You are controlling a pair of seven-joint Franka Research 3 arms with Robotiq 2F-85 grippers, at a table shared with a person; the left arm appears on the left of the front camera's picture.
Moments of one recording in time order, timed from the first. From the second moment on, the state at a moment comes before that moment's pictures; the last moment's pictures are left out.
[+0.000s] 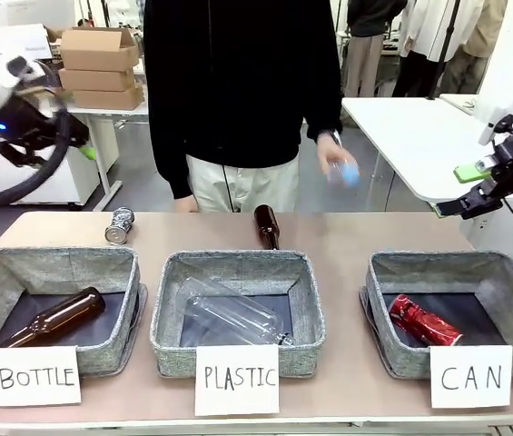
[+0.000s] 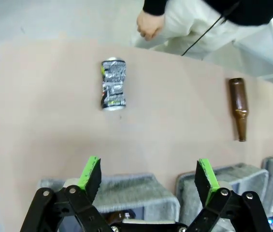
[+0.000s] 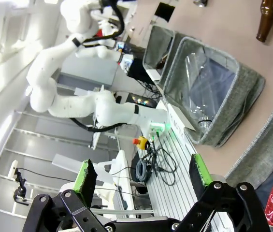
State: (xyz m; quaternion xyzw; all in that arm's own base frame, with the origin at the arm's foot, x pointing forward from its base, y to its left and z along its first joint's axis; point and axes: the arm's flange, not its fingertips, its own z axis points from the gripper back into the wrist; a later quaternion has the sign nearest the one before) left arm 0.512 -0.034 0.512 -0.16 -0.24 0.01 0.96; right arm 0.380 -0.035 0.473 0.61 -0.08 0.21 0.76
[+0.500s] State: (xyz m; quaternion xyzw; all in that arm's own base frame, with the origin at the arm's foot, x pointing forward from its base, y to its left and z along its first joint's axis) left arm 0.638 -0.045 0.404 -0.09 -0.13 -0.02 0.99; right arm 0.380 -0.035 0.473 0.61 -0.08 0.21 0.76
